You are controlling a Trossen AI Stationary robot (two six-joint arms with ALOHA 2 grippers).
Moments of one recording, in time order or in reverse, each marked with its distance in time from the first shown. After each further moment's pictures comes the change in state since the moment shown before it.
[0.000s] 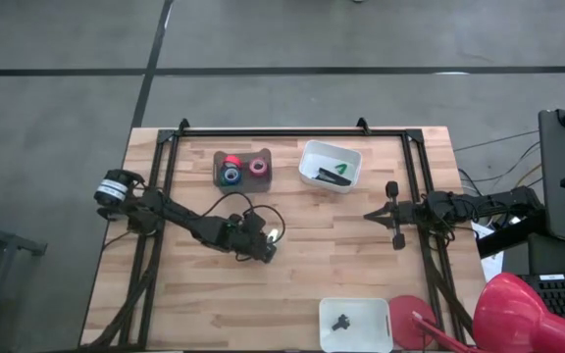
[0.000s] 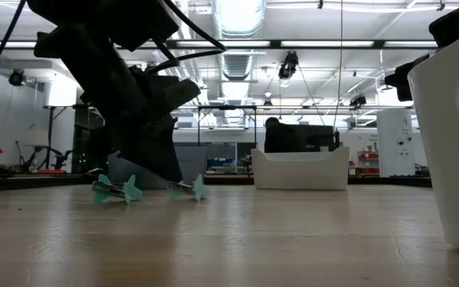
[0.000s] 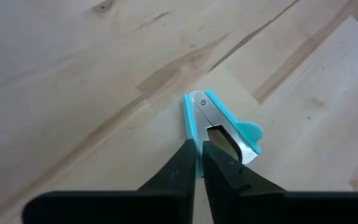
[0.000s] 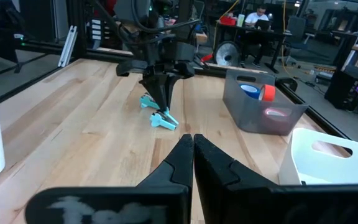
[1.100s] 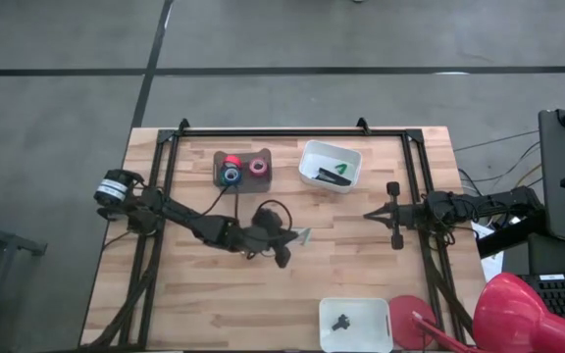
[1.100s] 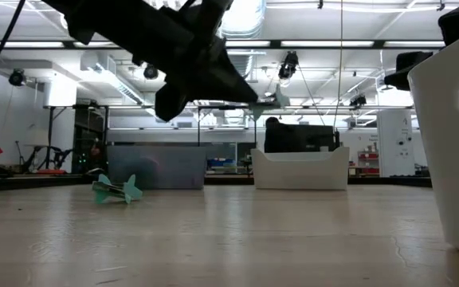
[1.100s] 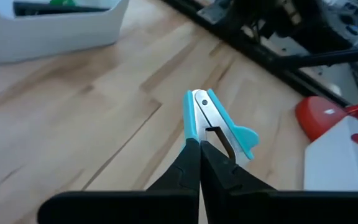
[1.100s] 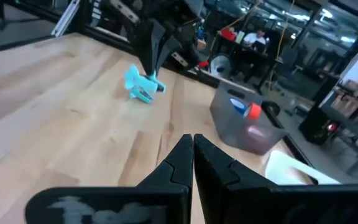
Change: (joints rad) left arm 0.004 -0.002 0.059 0.473 -0.024 0.355; right arm -0.002 0.000 0.000 0.000 0.002 -0.246
